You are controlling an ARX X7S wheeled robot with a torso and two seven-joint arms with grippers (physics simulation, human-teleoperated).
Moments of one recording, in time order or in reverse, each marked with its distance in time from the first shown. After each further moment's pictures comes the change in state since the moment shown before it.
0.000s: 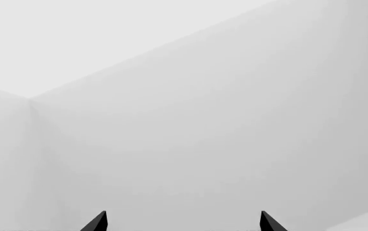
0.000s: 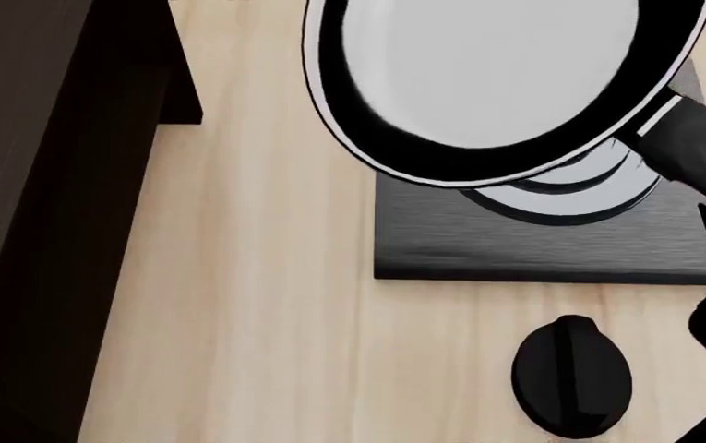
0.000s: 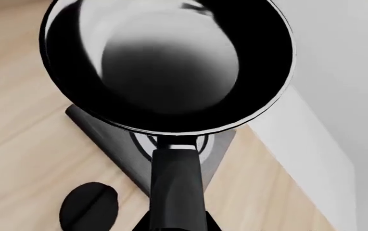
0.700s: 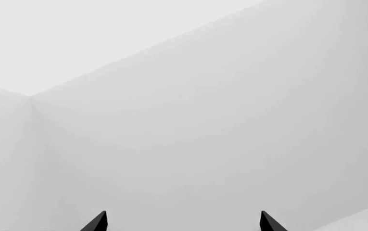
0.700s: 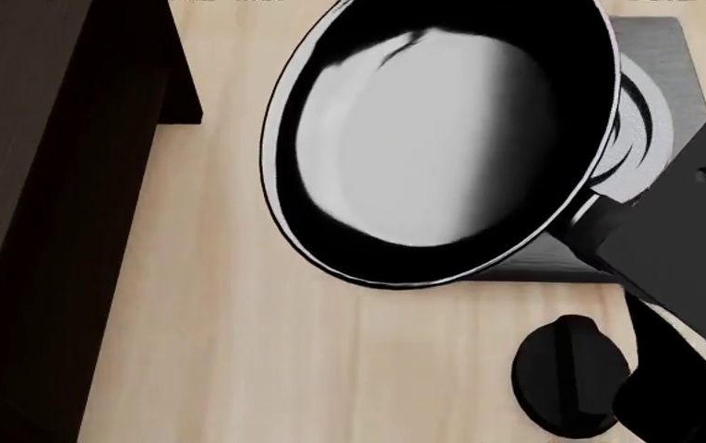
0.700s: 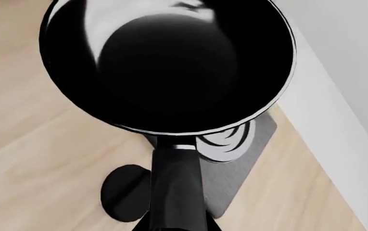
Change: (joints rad) left arm 0.039 -0.036 -0.004 0.038 -0.062 0.003 -0.043; right arm -0.031 -0.027 -0.099 -0.036 0.113 -0.043 0.068
